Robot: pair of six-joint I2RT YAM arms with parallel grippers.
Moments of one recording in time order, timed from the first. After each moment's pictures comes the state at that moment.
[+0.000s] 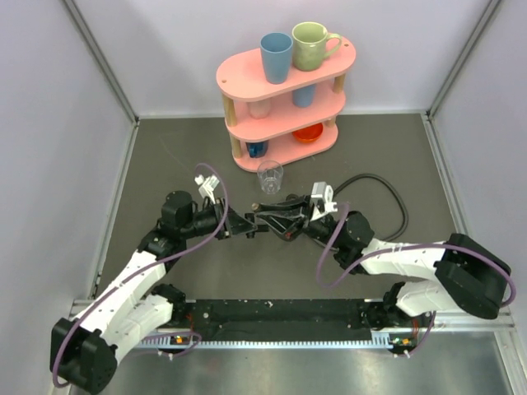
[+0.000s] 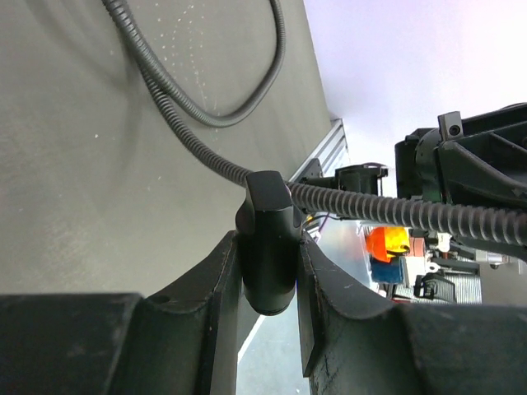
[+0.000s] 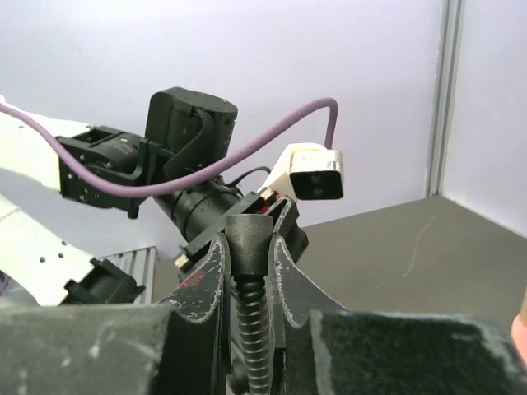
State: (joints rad) left arm -0.38 0.83 0.53 -0.07 0.73 -0.85; right arm 0.98 1.29 0.47 1.29 -0.26 0.21
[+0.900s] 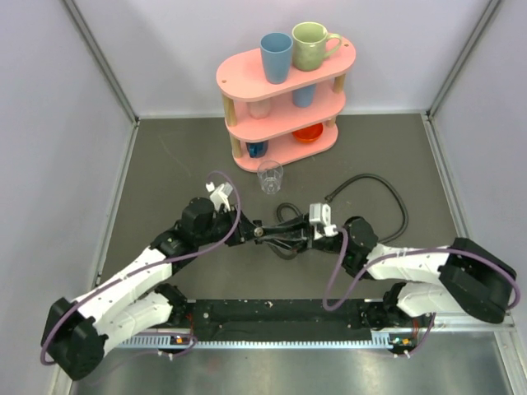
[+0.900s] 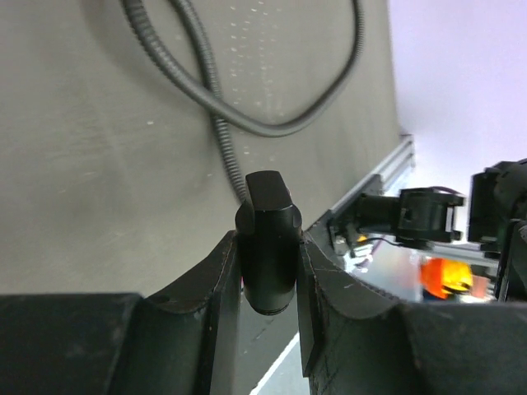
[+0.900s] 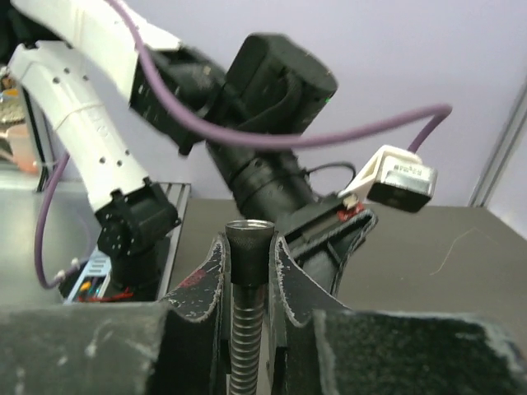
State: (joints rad) left arm -0.62 0.91 0.51 -0.03 0.40 -0.90; right arm 0.98 1.29 0.43 1.28 -0.49 0.11
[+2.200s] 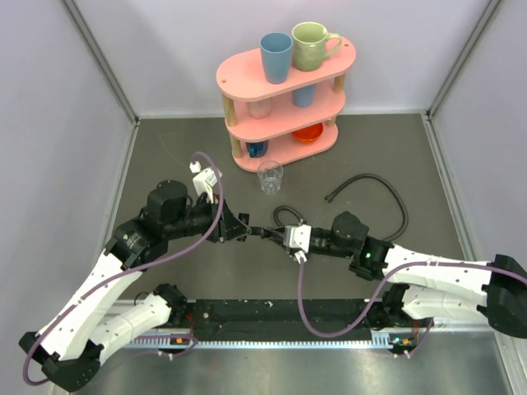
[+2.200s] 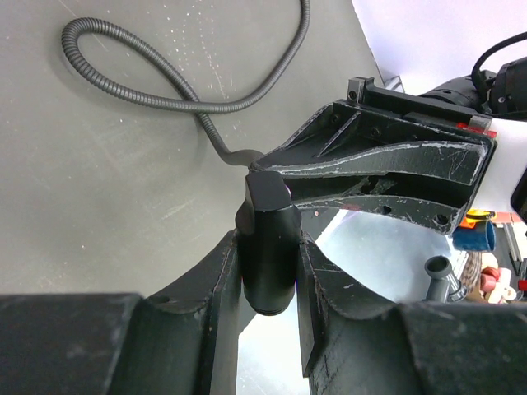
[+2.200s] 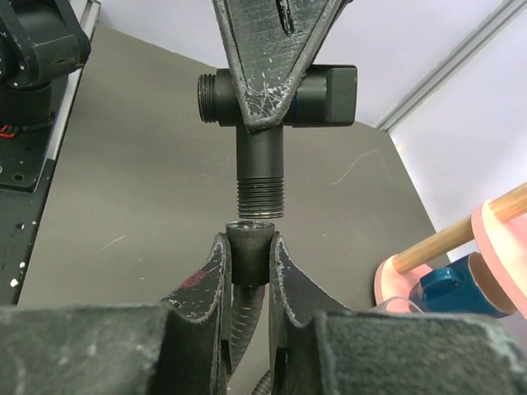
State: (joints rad) left arm -0.62 0.78 1.00 -0.69 0.43 -0.59; right arm 1.08 1.04 0.55 0.48 -0.32 -0.52
